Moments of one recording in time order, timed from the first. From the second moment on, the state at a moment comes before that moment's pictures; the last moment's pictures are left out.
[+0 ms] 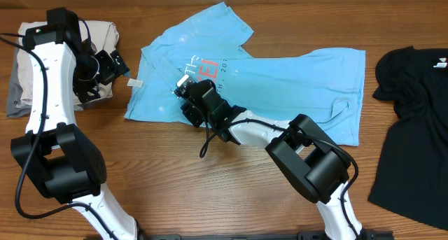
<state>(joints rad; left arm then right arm) 0.25 2.01 1.86 -1.30 0.19 -0.36 0.77 2.19 1.31 0.20 0.00 -0.08</state>
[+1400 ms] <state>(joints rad) 0.25 2.01 1.86 -1.30 0.19 -0.36 0.77 2.19 1.31 0.20 -0.02 -0.07</state>
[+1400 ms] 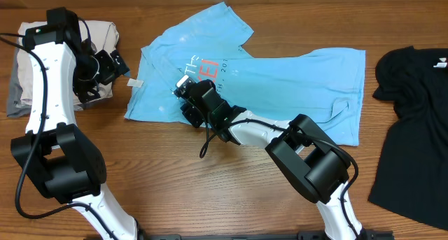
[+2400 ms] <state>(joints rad) 0.25 2.01 1.86 -1.30 0.19 -0.36 0.78 2.01 1.31 0.18 -0.01 -0.01</state>
